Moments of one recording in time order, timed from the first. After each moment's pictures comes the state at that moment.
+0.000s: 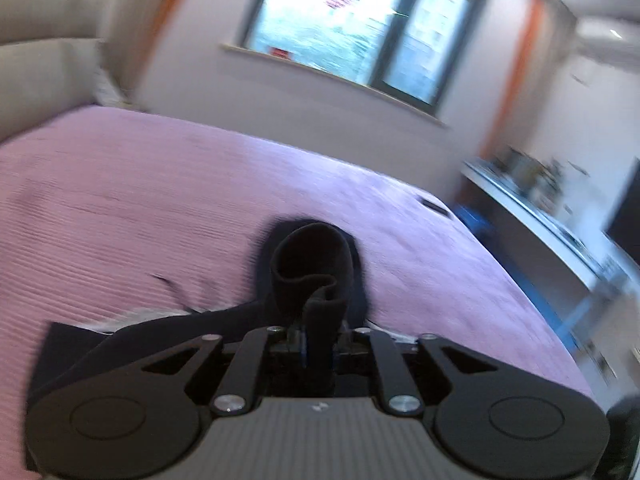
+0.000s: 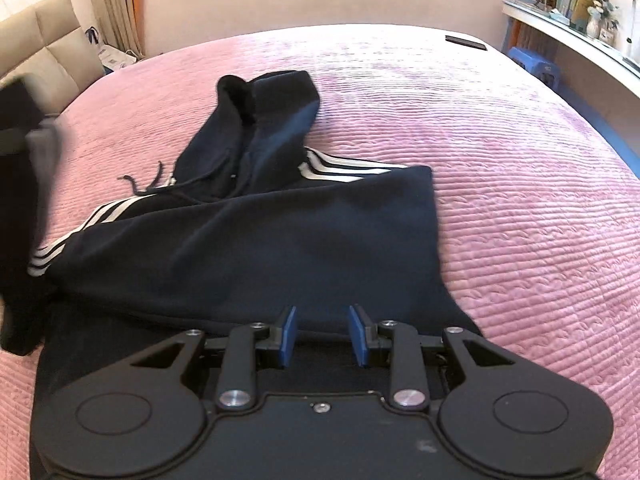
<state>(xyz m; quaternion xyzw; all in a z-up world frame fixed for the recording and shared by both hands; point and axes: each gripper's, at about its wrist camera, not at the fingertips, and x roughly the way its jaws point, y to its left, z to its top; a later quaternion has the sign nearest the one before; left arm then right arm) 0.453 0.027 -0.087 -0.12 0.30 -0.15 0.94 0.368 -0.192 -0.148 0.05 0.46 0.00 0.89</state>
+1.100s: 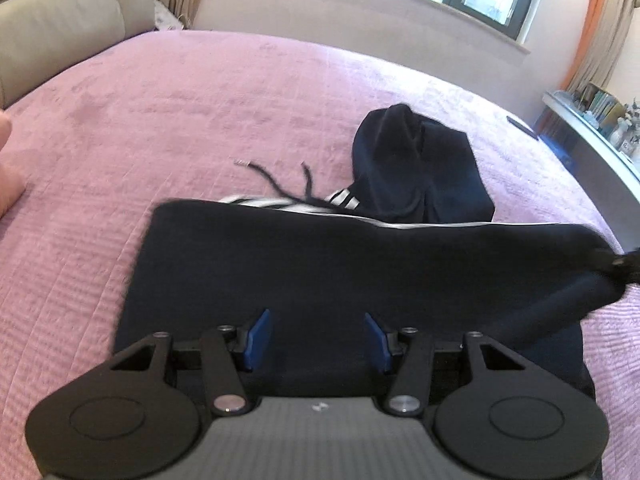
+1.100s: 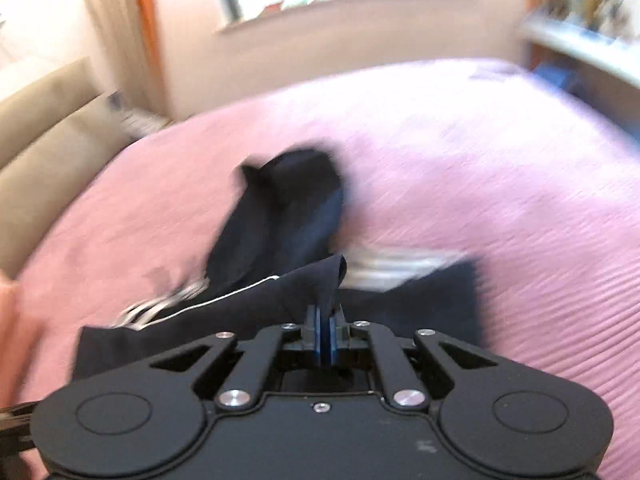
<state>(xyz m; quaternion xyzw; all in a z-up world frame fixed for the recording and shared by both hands) 0.479 0.086 -0.165 -0.08 0.42 -0.04 0.91 0.436 -0.213 -0.114 0.10 0.37 0.02 0.92</state>
